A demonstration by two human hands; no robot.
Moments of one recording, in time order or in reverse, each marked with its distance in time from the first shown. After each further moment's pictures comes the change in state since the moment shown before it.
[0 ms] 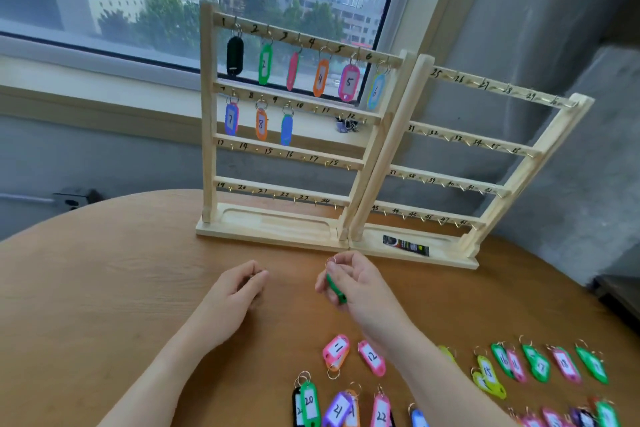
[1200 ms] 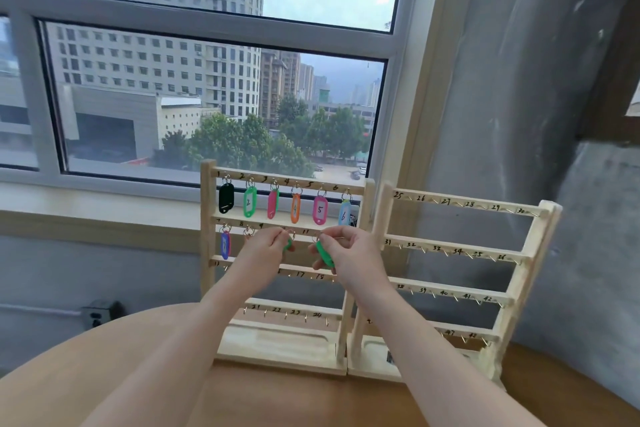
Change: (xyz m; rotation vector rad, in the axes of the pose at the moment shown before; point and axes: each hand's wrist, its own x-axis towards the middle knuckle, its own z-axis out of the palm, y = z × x) left_hand 0.157 0.181 -0.036 0.246 0.341 0.071; right_hand 0.085 -0.160 -0.053 0.049 0.131 -0.361
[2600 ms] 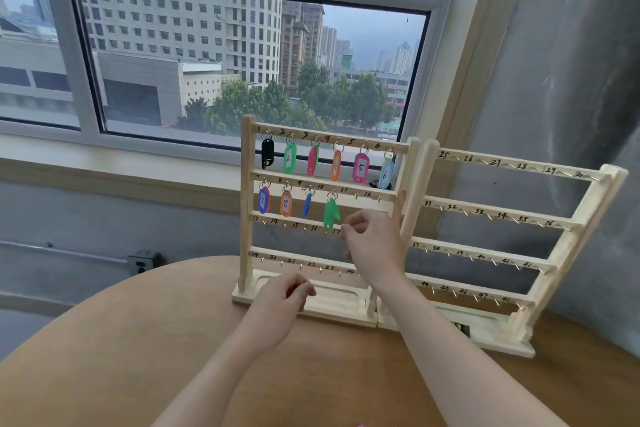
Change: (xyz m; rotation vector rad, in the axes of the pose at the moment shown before) left_hand -0.108 -0.080 0.016 -0.122 -0.113 -0.124; right_hand -0.002 0.050 0.038 -0.433 0.163 -0.079
